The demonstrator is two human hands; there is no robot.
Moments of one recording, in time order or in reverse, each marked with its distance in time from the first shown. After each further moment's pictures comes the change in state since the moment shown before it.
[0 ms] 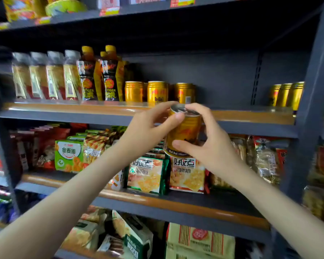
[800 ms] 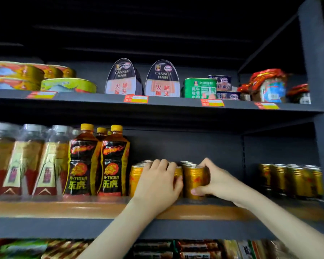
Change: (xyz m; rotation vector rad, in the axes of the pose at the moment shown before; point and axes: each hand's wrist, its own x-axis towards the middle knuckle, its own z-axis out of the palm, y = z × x) left_hand 0.138 -0.112 -0.026 0.716 0.178 0.364; right_hand 0.163 0.024 0.005 -0.436 -0.062 0.448
